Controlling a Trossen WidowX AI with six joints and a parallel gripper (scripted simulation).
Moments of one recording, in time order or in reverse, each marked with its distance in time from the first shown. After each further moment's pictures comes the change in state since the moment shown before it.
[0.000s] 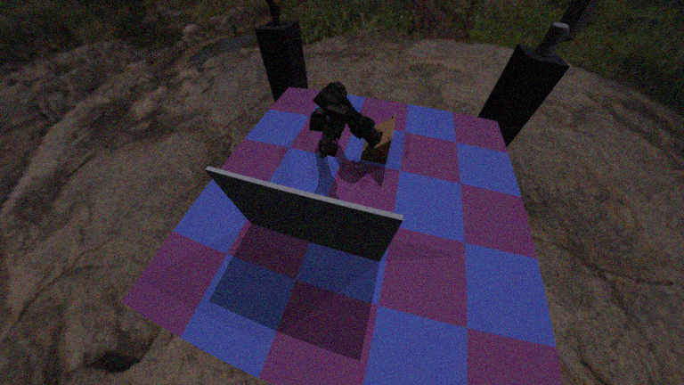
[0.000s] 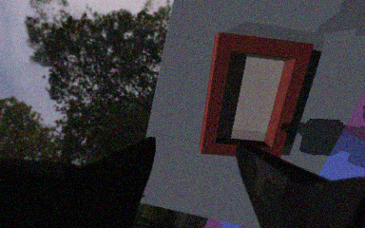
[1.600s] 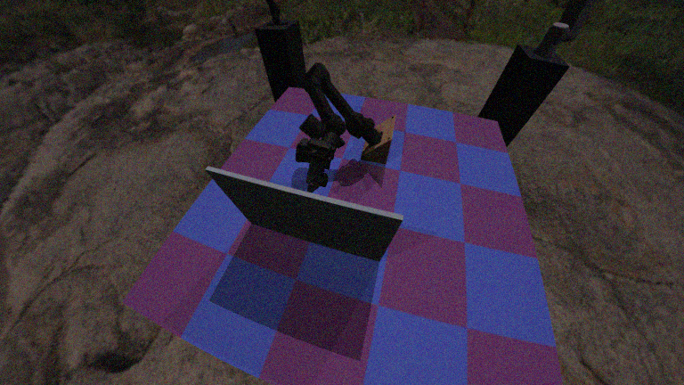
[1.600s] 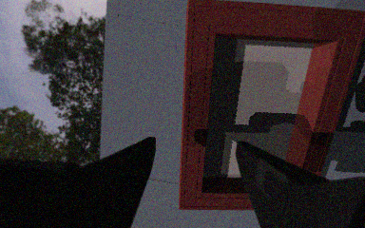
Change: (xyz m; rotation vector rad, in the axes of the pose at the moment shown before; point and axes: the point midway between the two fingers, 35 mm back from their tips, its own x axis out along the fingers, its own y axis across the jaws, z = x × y) arm 0.110 -0.031 -0.001 0.061 0.001 -0.005
